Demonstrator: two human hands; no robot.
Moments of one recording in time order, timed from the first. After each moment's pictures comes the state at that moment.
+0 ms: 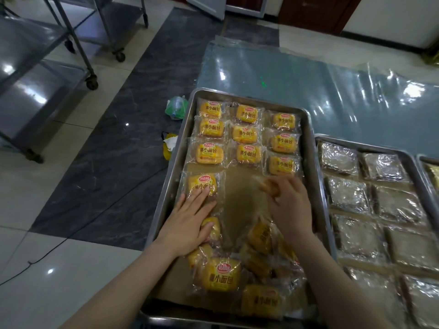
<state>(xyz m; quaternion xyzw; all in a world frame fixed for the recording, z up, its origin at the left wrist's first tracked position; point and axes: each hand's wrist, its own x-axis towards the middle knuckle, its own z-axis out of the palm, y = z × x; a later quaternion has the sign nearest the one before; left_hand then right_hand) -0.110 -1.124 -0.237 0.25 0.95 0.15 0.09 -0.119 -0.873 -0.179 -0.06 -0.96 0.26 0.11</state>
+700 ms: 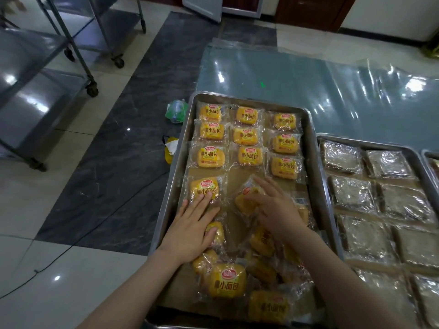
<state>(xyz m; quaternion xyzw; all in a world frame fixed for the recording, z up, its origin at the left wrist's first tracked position) -0.110 -1.124 -0.235 0.25 0.95 0.14 0.10 -0.132 -0.874 -0.200 0.12 -0.98 0.16 -0.08</state>
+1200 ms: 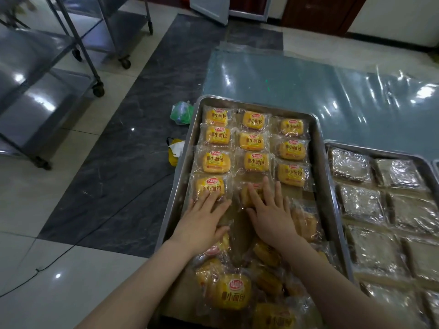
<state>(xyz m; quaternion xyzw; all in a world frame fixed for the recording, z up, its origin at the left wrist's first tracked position) -0.137 -1.108 -0.218 0.23 0.95 0.12 0.15 -0.141 -0.898 -0.229 0.04 -0.99 0.08 -0.13</state>
